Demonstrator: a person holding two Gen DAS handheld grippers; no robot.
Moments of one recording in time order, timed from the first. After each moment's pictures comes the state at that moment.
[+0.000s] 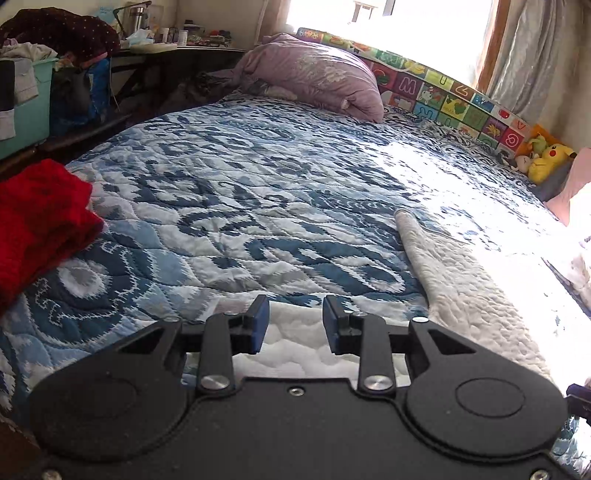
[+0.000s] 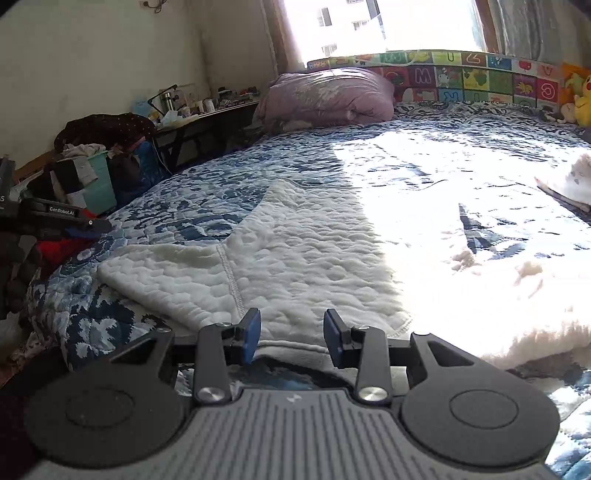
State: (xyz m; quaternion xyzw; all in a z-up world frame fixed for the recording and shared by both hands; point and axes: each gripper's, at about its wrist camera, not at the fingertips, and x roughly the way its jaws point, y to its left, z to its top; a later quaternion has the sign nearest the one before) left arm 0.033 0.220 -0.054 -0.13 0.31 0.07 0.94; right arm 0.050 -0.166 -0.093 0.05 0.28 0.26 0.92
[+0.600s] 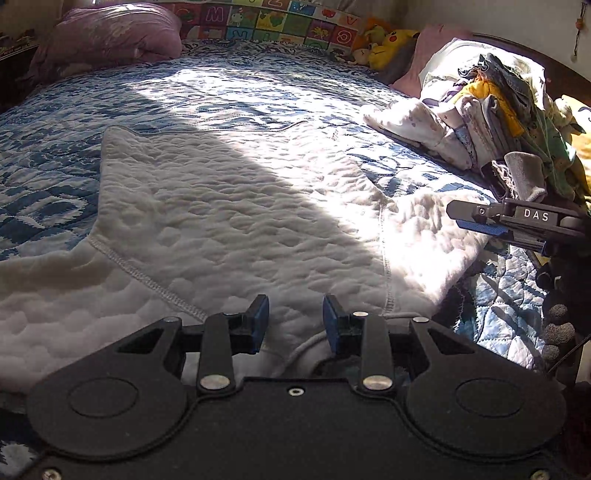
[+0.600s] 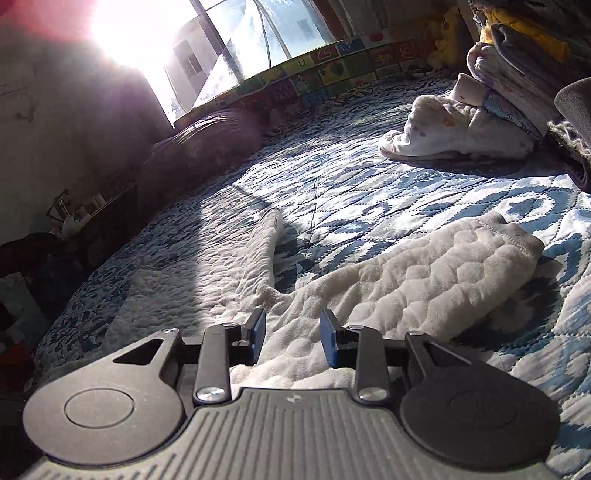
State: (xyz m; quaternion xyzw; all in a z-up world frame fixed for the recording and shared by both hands) left arm 0.071 0.013 -0.114 -0.03 0.37 -0.15 0.91; right arm 0.117 -0.280 -0.122 0.21 0.27 0.14 0.93
